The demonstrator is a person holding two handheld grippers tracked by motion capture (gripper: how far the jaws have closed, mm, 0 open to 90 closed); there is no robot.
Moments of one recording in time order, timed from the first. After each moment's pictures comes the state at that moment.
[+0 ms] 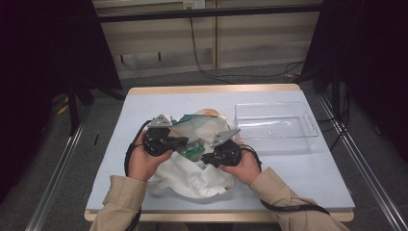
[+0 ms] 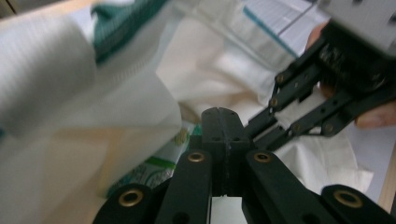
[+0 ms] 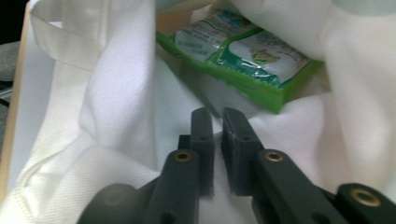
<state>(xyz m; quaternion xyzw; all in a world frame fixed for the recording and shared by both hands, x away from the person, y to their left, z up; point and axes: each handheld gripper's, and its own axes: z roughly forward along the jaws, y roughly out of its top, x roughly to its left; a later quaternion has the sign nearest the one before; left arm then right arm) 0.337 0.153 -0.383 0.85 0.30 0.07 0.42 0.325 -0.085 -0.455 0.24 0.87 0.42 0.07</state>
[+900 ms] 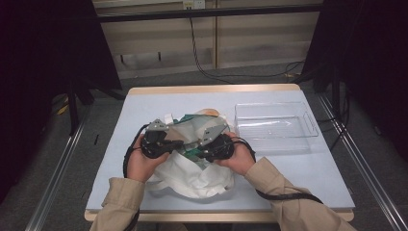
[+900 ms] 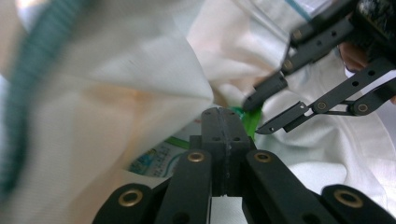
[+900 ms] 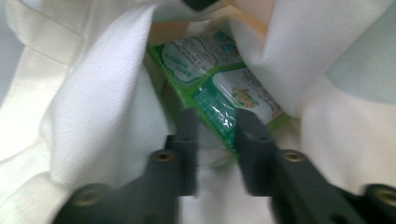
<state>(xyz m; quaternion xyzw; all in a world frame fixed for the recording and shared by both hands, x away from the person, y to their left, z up) 0.344 0.168 -0.400 0.85 0.32 0.09 0.42 0.344 -0.066 -0.442 0.14 0.90 0.39 0.12</state>
